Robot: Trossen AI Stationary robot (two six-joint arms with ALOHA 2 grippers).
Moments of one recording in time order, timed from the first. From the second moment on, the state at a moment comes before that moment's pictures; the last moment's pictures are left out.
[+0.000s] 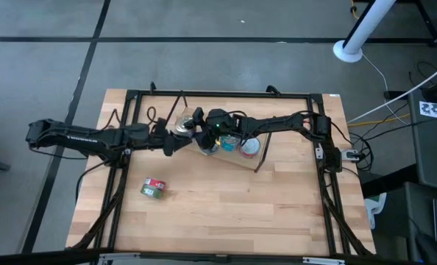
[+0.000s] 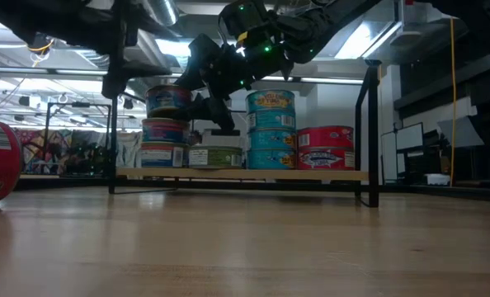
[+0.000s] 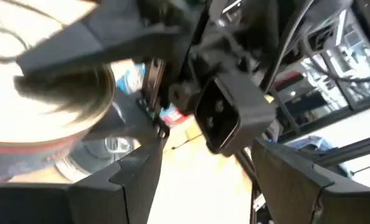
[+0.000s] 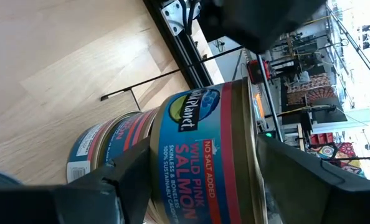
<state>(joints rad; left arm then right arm) 0.03 0.84 0.43 0.18 -0.19 -0.97 -0.16 2.08 1.51 0.21 -0.02 -1.17</state>
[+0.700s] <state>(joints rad) 0.00 0.89 0.43 0.18 -0.40 -0.97 -0.16 2.08 1.51 0.22 -0.02 -1.17</state>
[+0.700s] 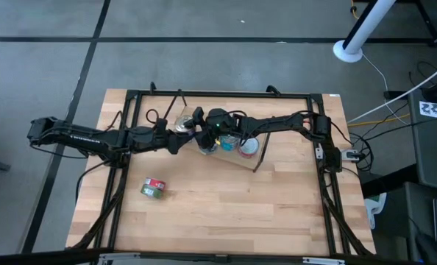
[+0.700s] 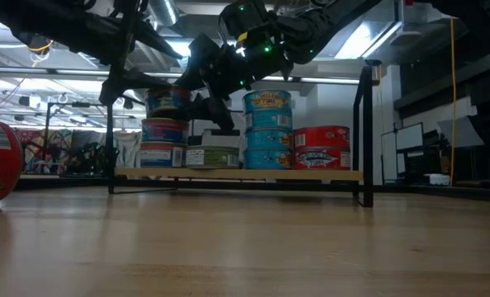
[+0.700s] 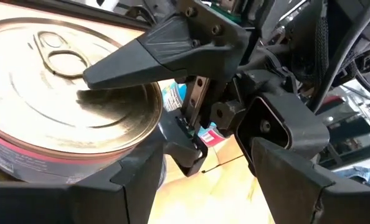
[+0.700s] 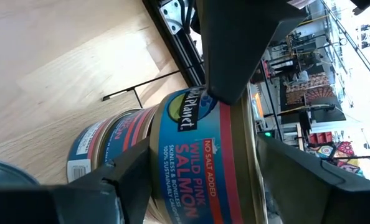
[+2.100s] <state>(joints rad) -0.19 1.12 0.69 -0.17 -0.70 -0.88 -0.16 2.08 1.51 0.23 -0.02 -1.17</state>
